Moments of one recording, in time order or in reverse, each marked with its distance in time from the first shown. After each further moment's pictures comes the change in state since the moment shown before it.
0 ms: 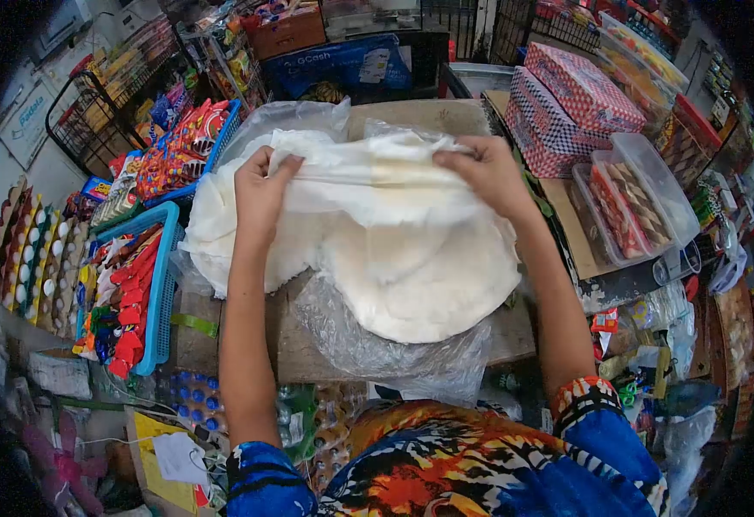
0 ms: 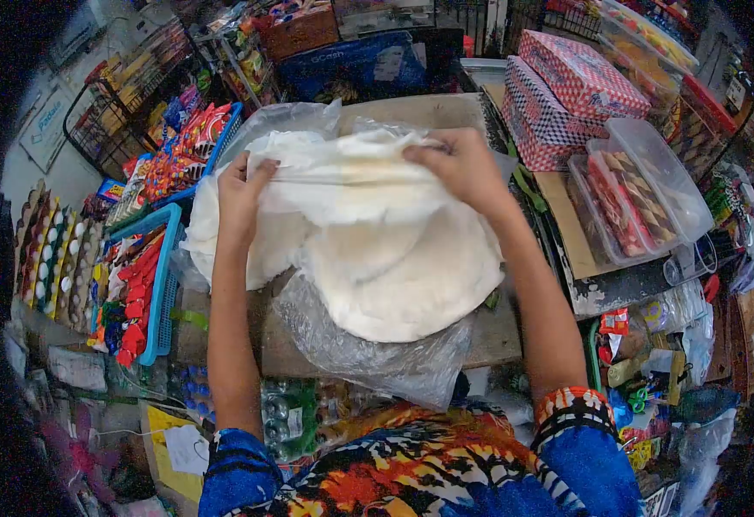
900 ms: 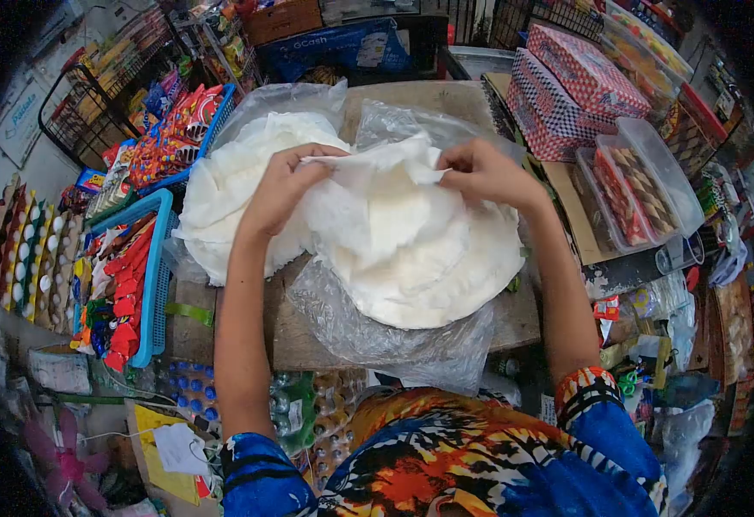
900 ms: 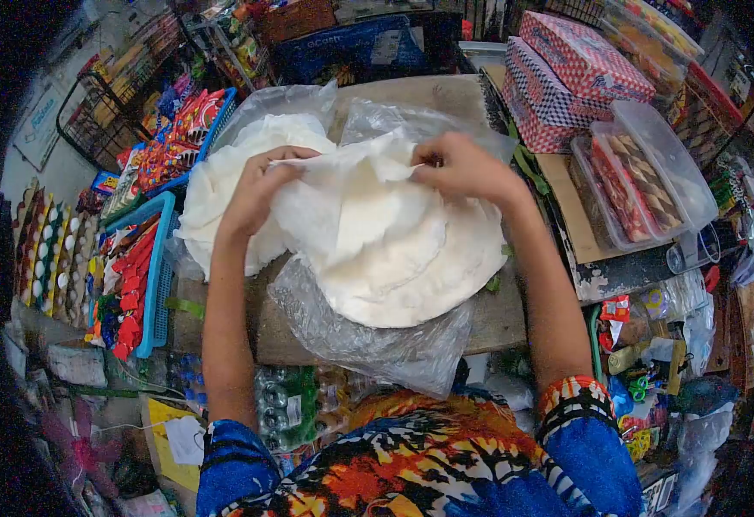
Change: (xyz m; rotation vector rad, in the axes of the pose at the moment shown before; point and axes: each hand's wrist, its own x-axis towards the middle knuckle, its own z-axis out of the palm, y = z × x) left_hand -0.008 0.007 0.007 -0.154 -0.485 -0.169; right_hand -0.004 0.007 -0.013 -0.246 -0.467 0.127
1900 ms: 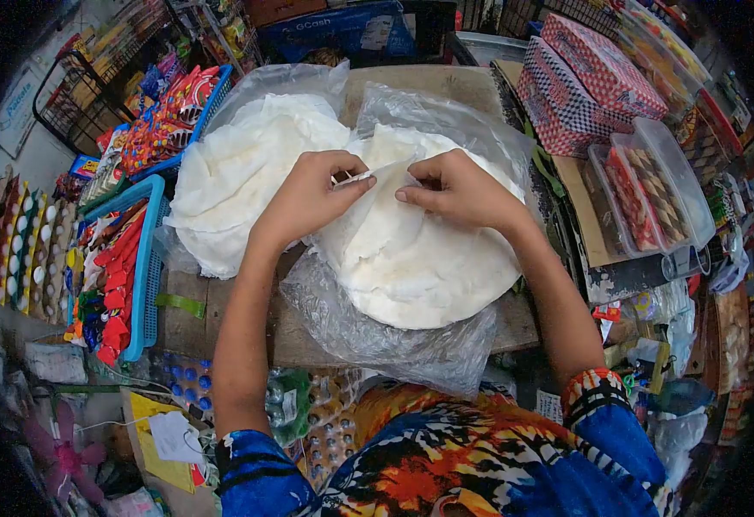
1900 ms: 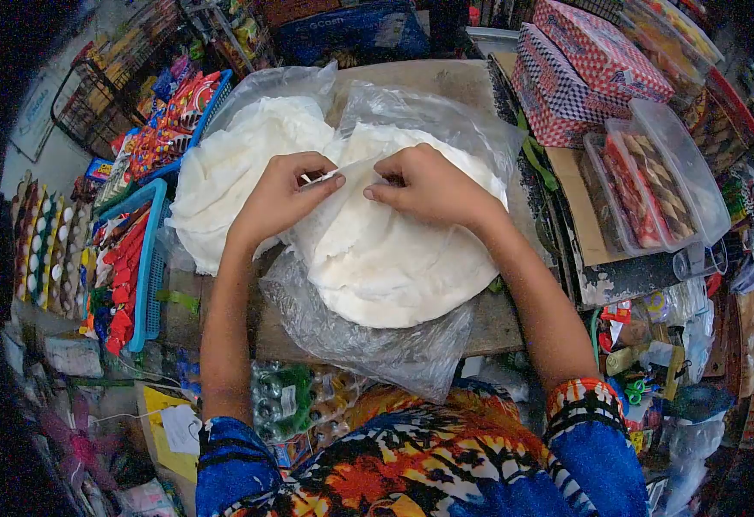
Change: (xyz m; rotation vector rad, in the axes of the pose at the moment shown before) left_hand -0.001 -0.008 0.029 0.603 -0.046 0.147; right_hand 0.006 -0.019 0.046 -0.111 0.036 -0.190
